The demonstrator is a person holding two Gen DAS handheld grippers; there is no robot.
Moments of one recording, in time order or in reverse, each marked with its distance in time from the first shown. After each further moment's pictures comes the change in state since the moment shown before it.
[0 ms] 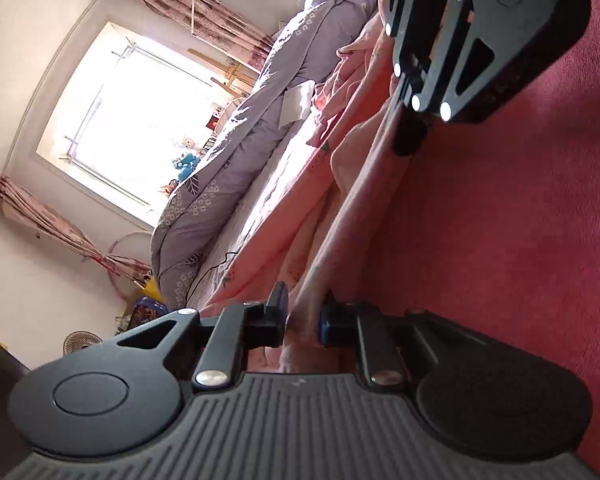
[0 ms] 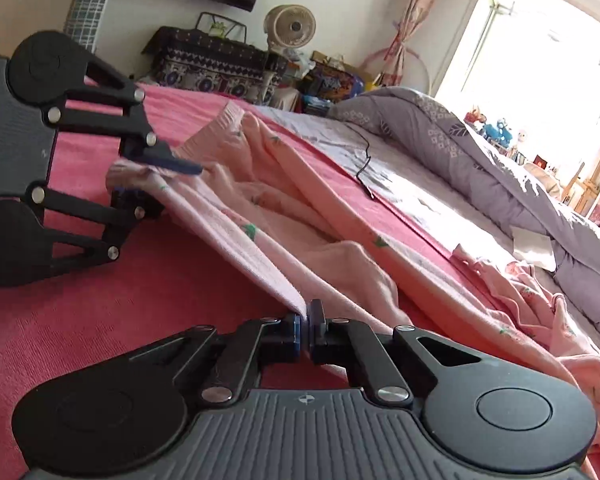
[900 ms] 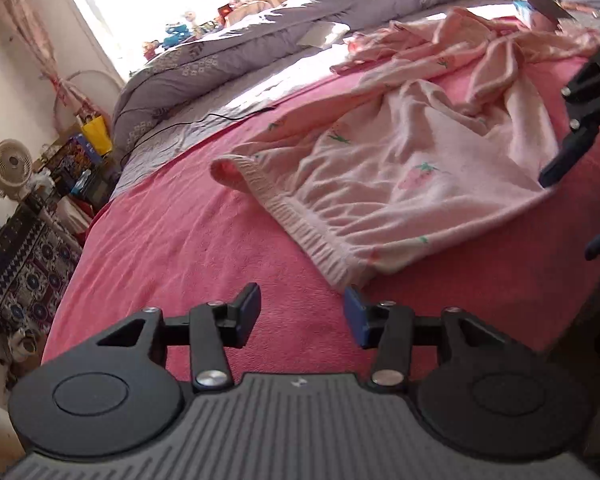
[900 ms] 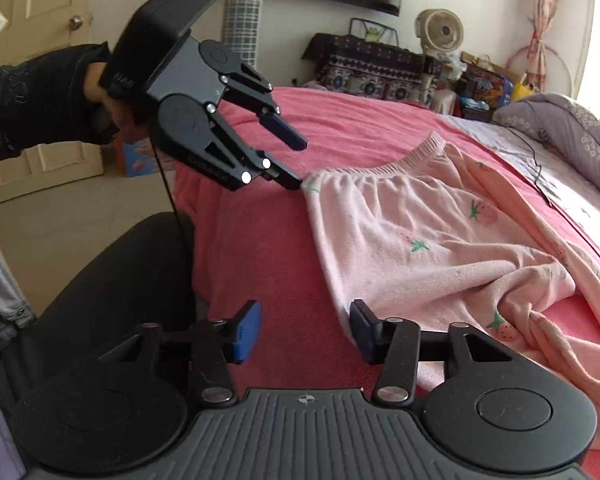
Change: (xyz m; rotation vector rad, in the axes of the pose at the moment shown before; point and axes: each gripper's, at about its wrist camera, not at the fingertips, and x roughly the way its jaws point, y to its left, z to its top) left arm -0.098 0.099 -0.100 -0.534 0.194 -0.257; right arm -0.108 0.072 -0.005 -0.079 0.014 0.507
